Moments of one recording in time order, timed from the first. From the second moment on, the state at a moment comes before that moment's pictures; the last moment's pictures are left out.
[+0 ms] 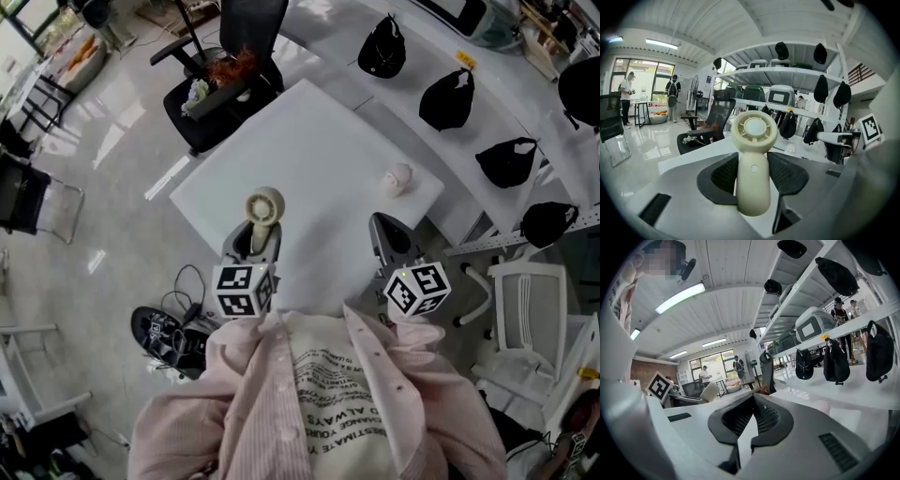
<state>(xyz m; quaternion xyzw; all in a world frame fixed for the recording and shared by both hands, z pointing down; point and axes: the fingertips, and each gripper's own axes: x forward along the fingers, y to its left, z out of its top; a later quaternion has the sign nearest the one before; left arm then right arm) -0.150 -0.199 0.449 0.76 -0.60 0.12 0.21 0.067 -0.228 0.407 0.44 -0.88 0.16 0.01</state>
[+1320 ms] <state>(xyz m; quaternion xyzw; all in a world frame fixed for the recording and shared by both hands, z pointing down) -0.094 -0.206 0.652 0.74 -0.48 0.31 0.35 0.032 -0.204 0.519 0.42 -0.86 0.26 0.11</state>
